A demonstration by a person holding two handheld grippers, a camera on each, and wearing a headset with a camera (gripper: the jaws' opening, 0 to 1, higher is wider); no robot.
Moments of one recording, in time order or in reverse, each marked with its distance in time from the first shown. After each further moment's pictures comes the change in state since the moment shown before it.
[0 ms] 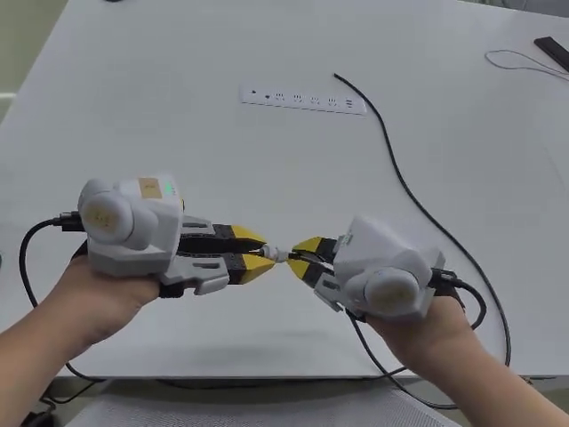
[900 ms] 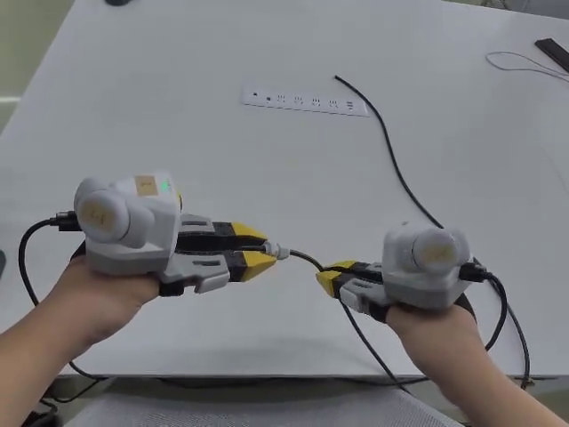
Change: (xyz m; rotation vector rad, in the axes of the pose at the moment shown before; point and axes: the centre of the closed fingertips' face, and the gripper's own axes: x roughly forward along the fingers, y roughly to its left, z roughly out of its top) left arm -0.002 -0.004 0.007 -0.003 -0.020 0.010; right arm -0.004 -0.010 -0.070 0.713 0.056 -0.005
